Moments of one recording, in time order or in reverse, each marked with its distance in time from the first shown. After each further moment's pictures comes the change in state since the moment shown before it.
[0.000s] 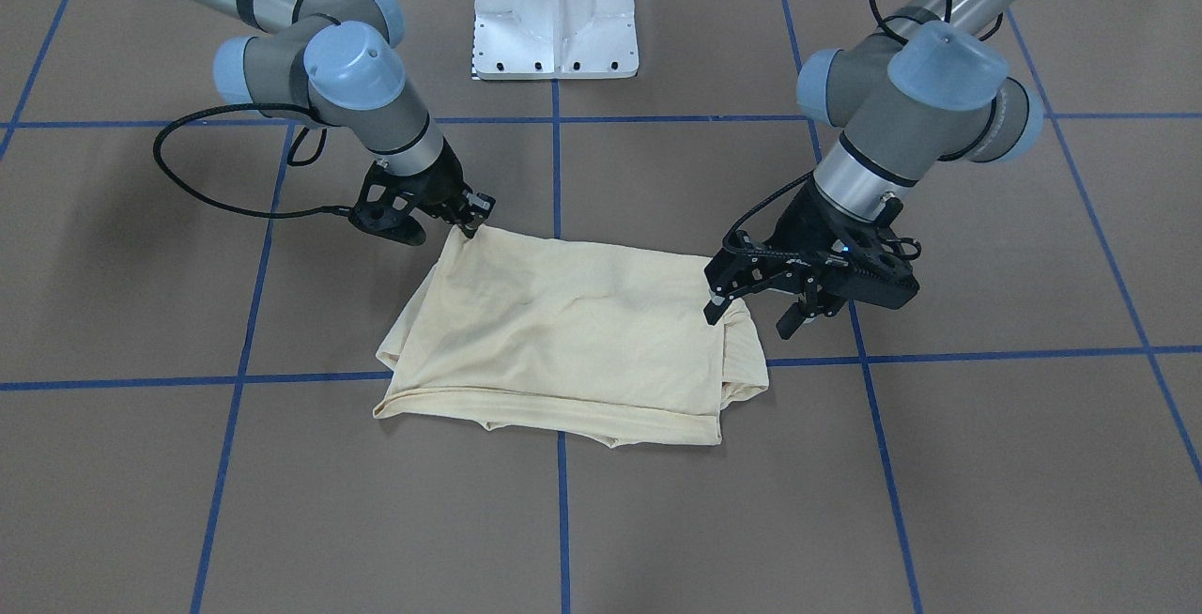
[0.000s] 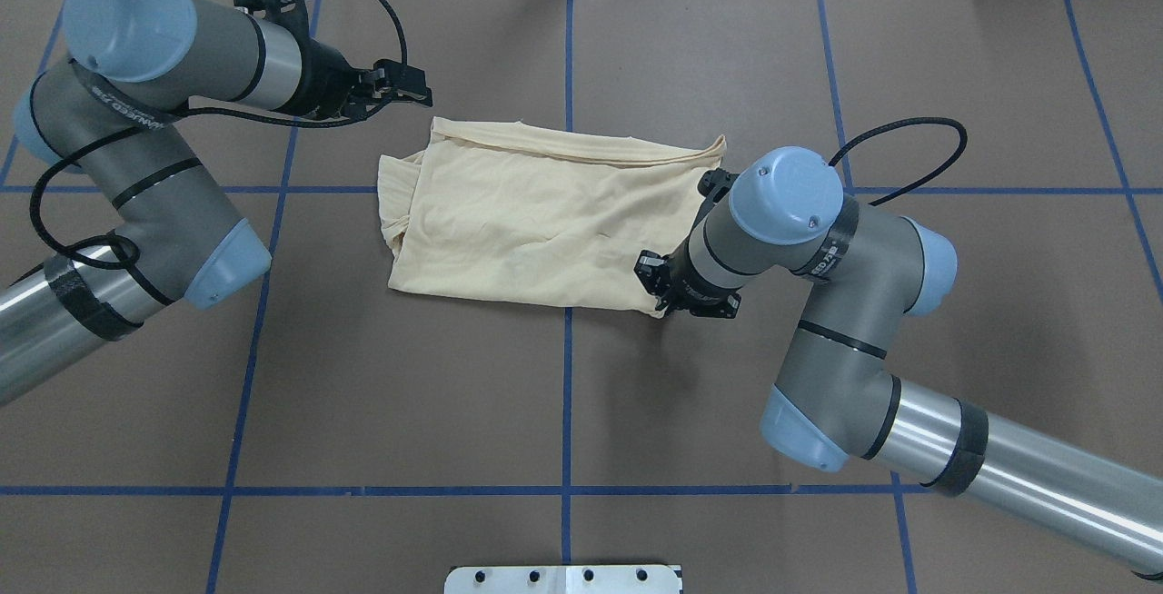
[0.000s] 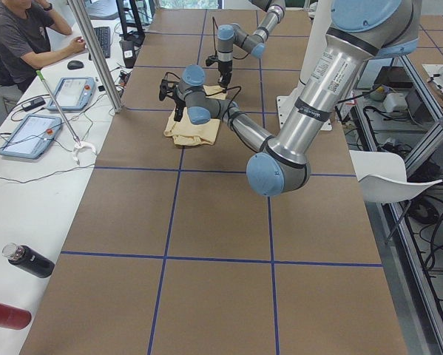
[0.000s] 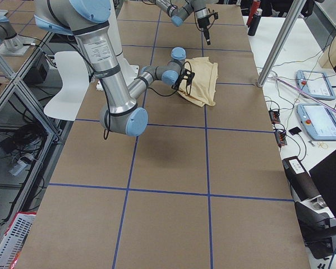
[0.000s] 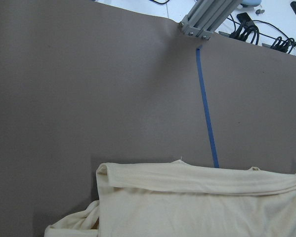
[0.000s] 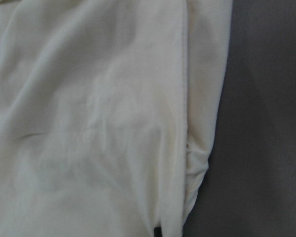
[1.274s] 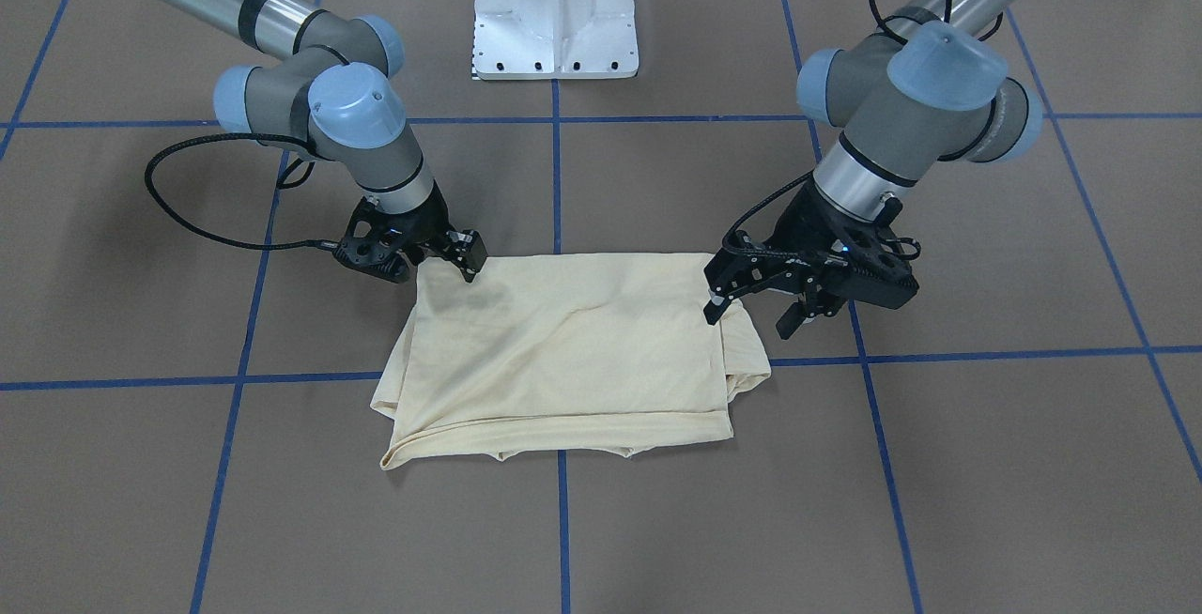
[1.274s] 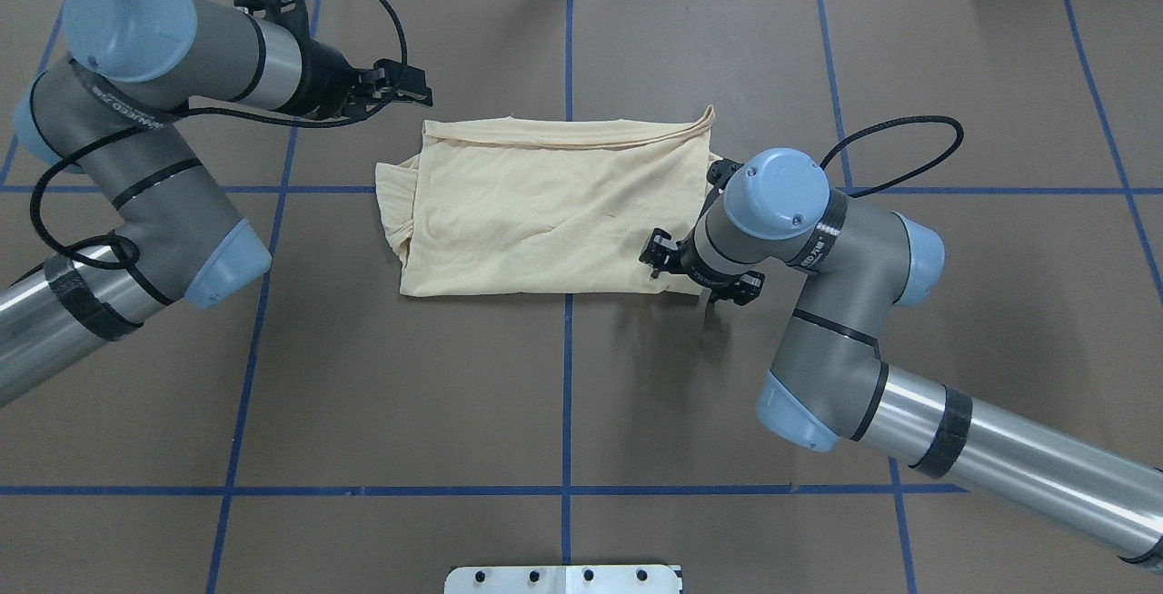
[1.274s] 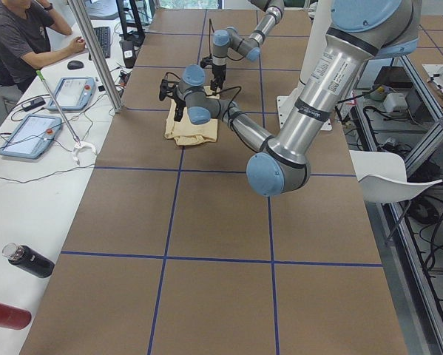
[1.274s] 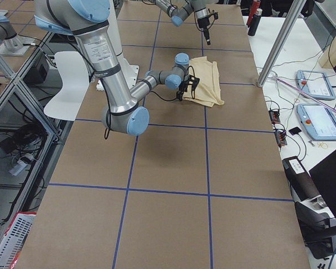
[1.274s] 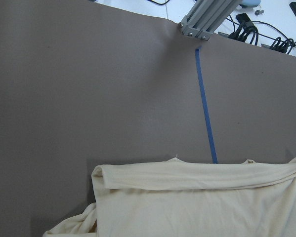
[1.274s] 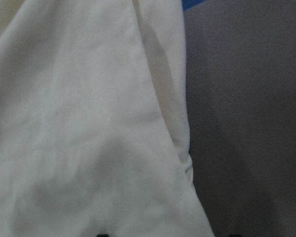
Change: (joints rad) left arm 0.001 0.000 0.002 -0.001 0.002 0.000; right arm 0.054 0.017 -0.114 0.003 -0.082 -0.065
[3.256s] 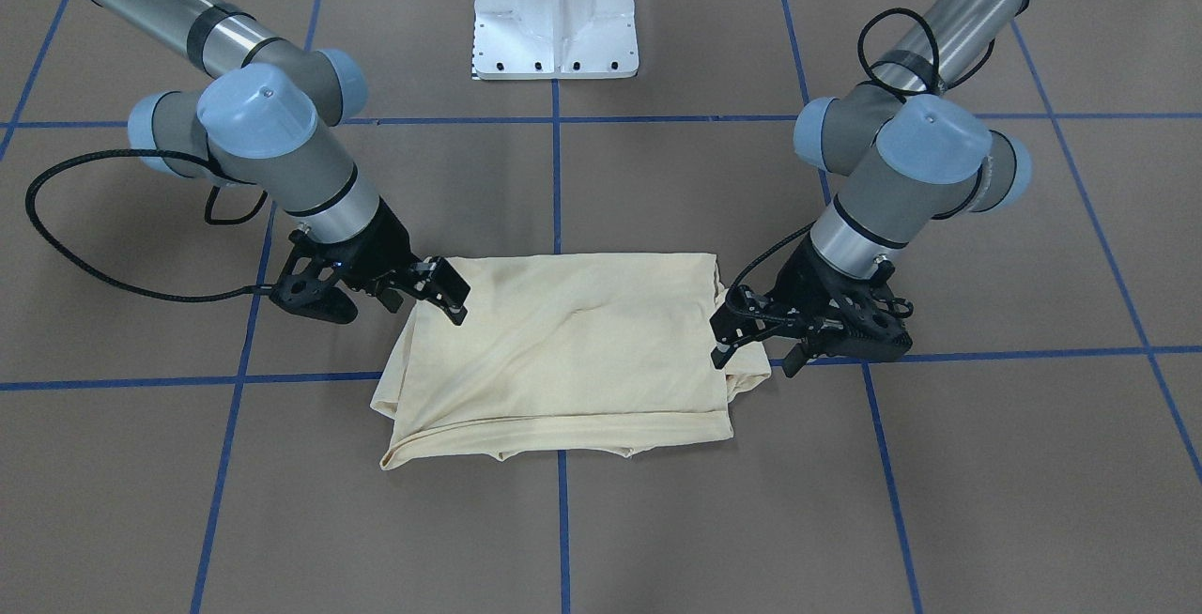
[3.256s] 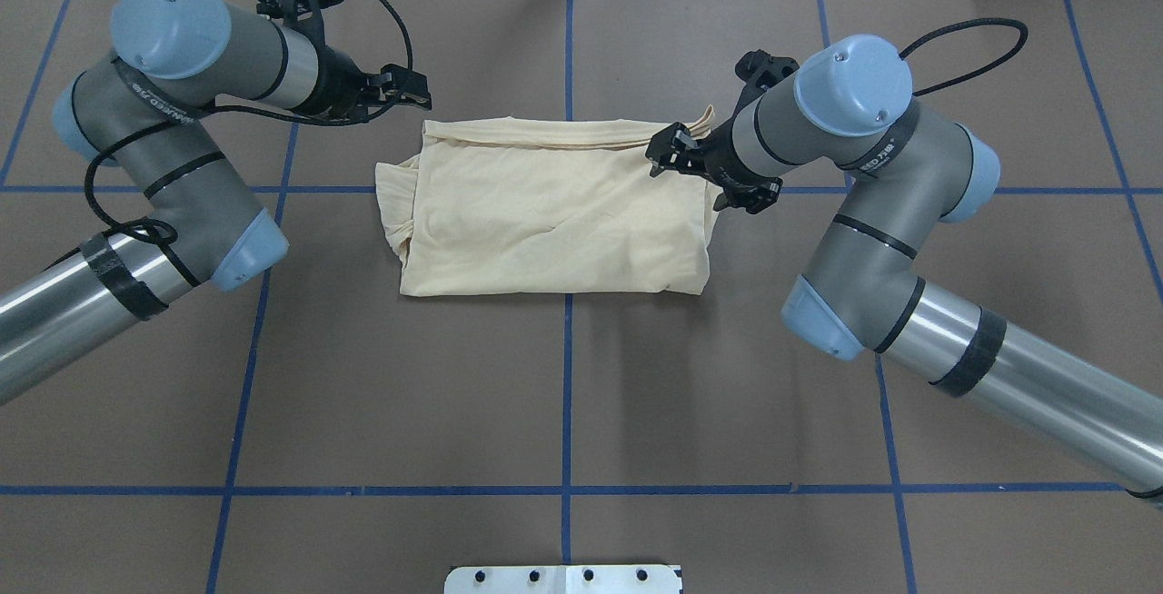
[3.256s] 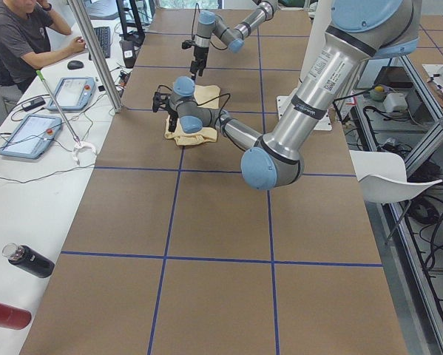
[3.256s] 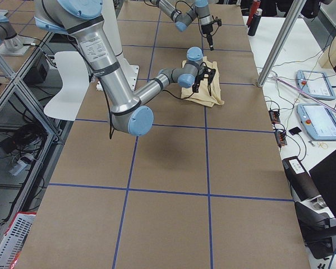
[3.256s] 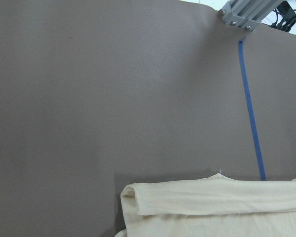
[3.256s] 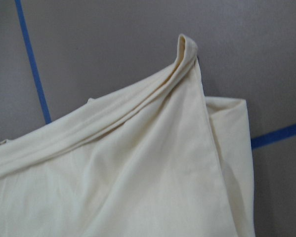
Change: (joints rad) left arm -0.004 -0.034 0.133 -0.063 -0.007 0.006; right arm 0.138 0.020 0.021 0.137 0.066 -0.024
